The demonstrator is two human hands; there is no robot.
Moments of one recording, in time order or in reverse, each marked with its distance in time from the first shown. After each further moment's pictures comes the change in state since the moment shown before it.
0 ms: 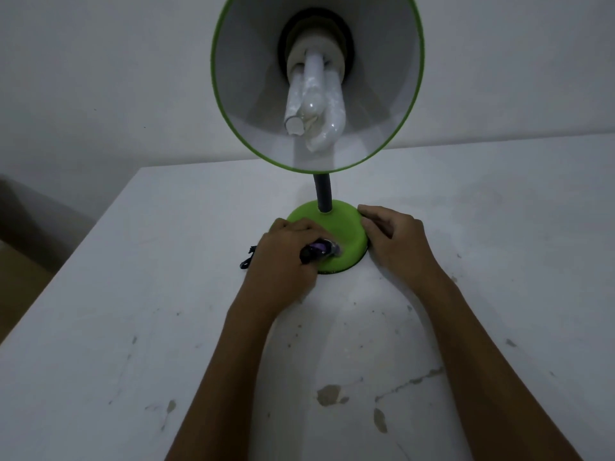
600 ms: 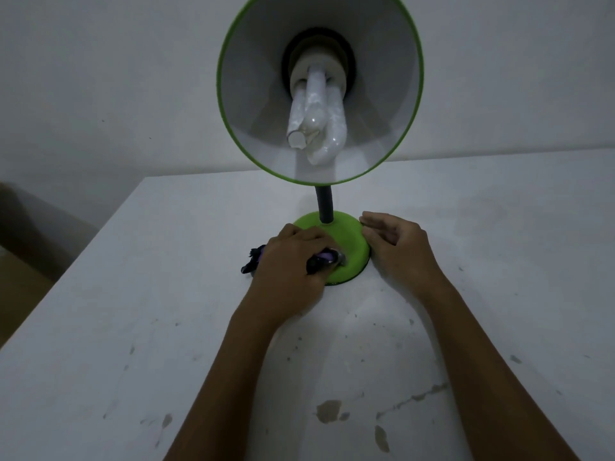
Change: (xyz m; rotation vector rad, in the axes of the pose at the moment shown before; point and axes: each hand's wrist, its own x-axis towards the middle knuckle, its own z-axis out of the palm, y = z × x) left_hand 0.005 0.002 0.004 -0.007 0.010 0.043; right_hand 0.008 0.004 -0.002 0.085 0.007 0.070
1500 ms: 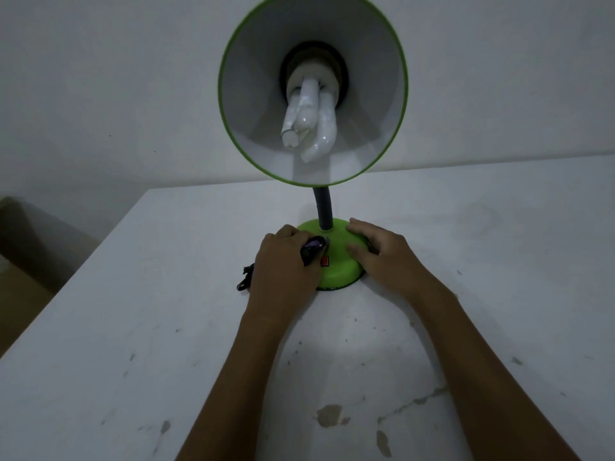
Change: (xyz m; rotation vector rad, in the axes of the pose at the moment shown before) left_hand 0.004 0.001 0.007 0.124 0.185 -0.225; right_hand -0.002 -0.005 0.006 -0.147 -0.222 -0.059
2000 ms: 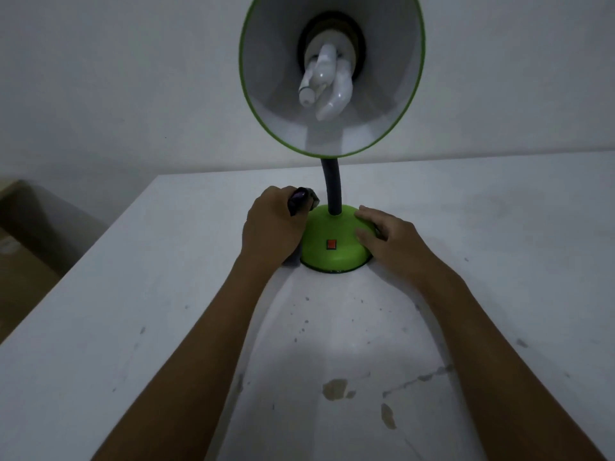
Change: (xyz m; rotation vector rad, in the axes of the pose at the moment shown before) left_hand 0.039 -0.021 -0.014 -0.011 0.030 -0.140; right_hand -0.006 -0.004 0.000 -0.040 0.001 -0.007
